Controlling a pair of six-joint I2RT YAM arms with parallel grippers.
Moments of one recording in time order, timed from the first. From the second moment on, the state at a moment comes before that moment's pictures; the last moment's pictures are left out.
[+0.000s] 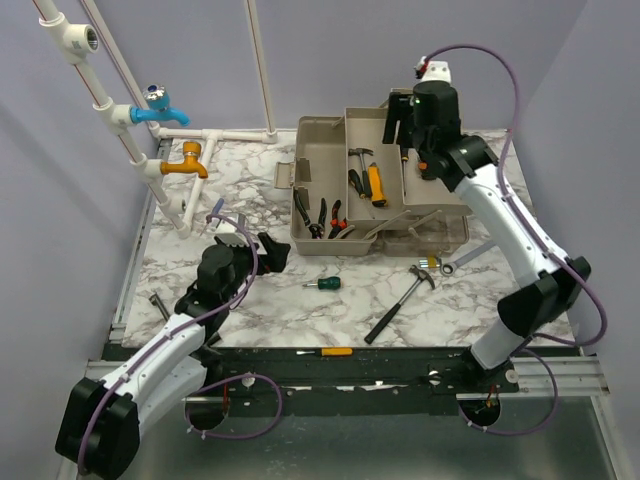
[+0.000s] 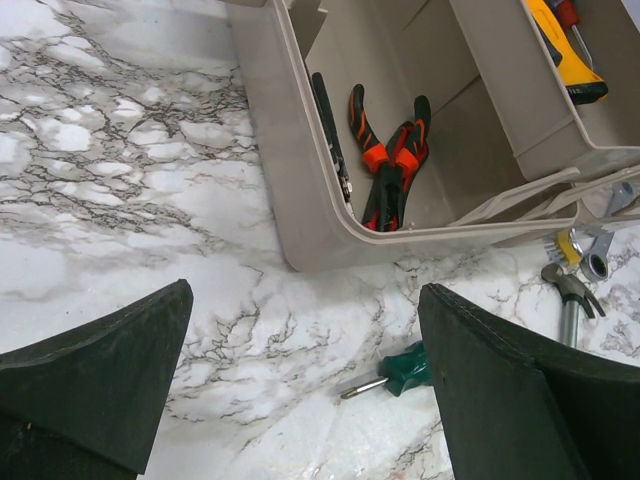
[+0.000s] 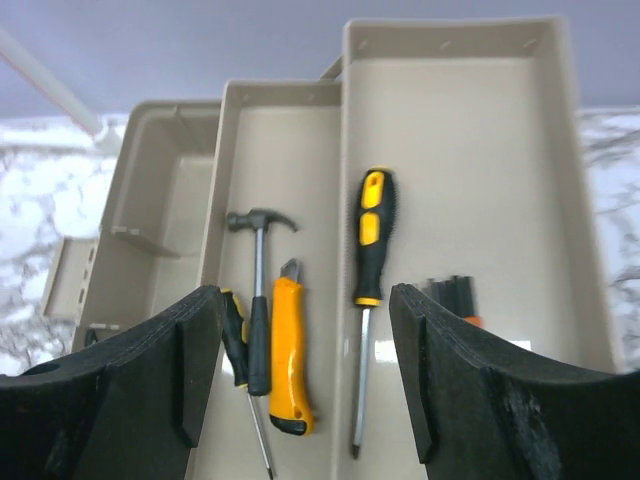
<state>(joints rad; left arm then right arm) -0.42 0.79 0.29 0.29 0.01 -0.48 0.48 1.70 1.84 -0.56 0.37 0.21</state>
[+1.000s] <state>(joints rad) -0.42 1.09 0.56 0.13 0.04 -0.57 -0.17 1.37 1.31 -0.49 0.41 0.49</state>
